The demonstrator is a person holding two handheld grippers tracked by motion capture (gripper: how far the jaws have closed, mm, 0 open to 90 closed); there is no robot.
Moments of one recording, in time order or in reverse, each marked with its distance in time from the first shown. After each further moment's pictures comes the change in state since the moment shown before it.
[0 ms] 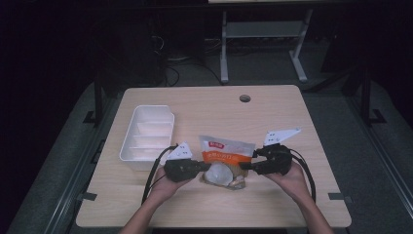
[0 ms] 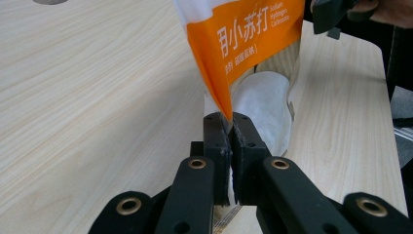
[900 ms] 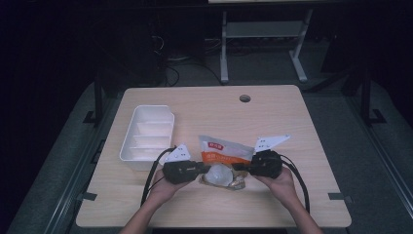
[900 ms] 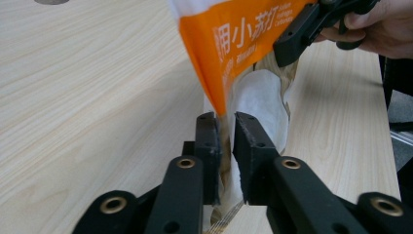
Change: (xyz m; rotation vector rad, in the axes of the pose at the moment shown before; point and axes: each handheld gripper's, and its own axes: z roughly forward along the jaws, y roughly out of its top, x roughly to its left) left arm -0.002 -0.006 -0.004 -0.010 0.008 -0.004; right arm 0.009 -0.008 0.025 -0.003 0.033 -0.006
